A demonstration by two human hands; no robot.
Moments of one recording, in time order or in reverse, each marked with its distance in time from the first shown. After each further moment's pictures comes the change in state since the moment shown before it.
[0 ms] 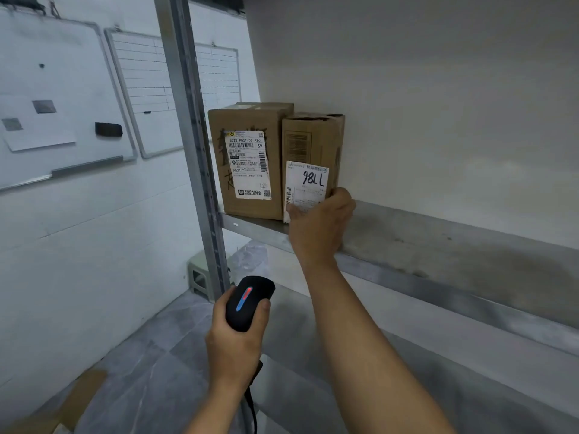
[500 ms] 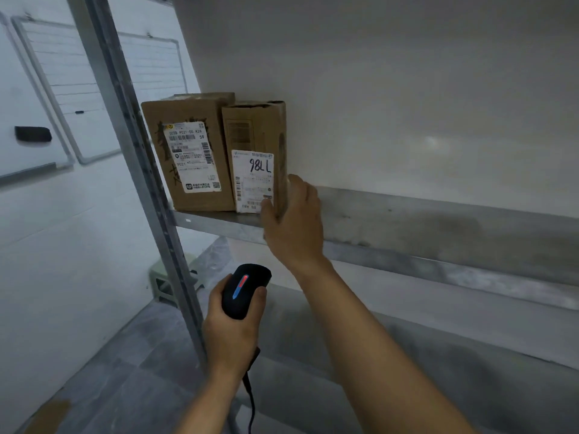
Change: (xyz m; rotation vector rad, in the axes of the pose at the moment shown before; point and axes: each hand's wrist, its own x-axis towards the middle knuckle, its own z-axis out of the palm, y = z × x) left_hand -0.023 0.011 0.033 -0.043 -0.169 0.036; right_hand -0.016 0.010 -0.074 0.016 -0.227 -0.170
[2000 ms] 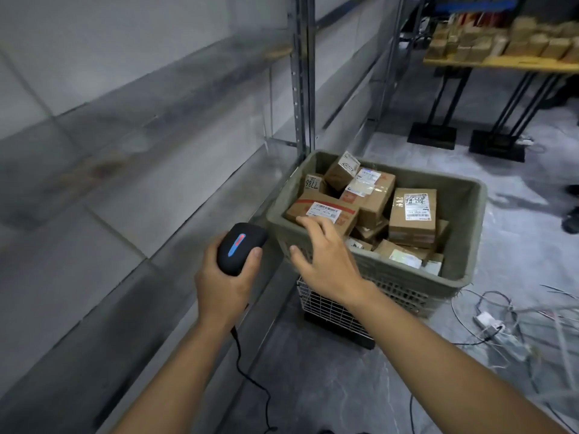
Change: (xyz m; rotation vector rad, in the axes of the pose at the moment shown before) left_hand -0.614 0.122 0.452 -0.051 -1.436 0.210; right_hand -0.469 0.236 -0.734 -0.841 0.578 0.873
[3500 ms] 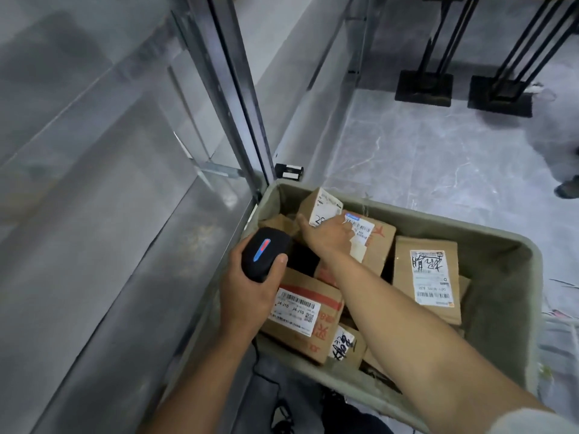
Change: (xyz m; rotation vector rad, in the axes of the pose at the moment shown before) left_hand 0.264 0.010 0.312 0.142 -0.276 -0.033; right_hand 0.366 0.295 0.065 0.074 -0.056 1.069
